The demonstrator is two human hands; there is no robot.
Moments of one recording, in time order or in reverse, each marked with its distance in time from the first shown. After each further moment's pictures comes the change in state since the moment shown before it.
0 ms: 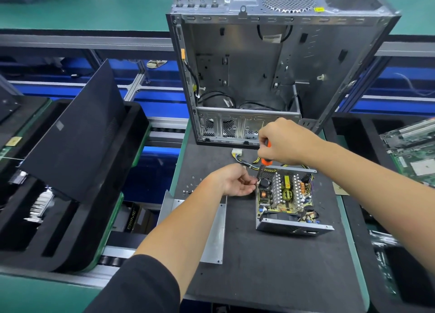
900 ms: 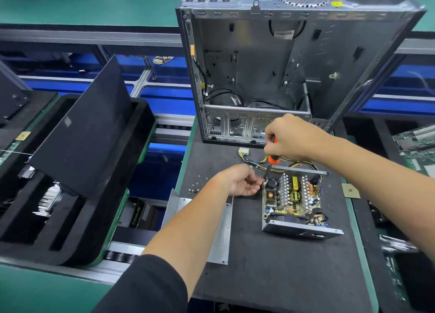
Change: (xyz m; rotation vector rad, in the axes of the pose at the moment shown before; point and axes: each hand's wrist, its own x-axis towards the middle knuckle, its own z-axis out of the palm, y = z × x) left_hand 0.009 -0.002 -0.005 0.080 -0.003 0.039; right_hand 0.014 0.003 0.002 0.048 -0.030 0.031
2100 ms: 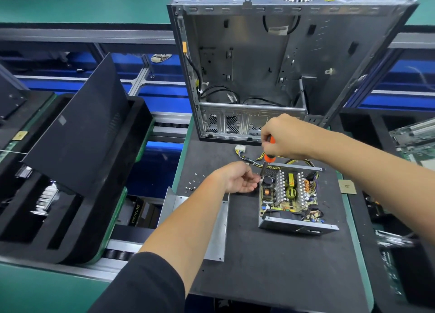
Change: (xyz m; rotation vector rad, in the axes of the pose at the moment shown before) left_hand 0.000 0.000 0.003 -0.013 0.007 0.000; right_hand -0.007 0.002 -0.003 -0.027 -0.060 -0.047
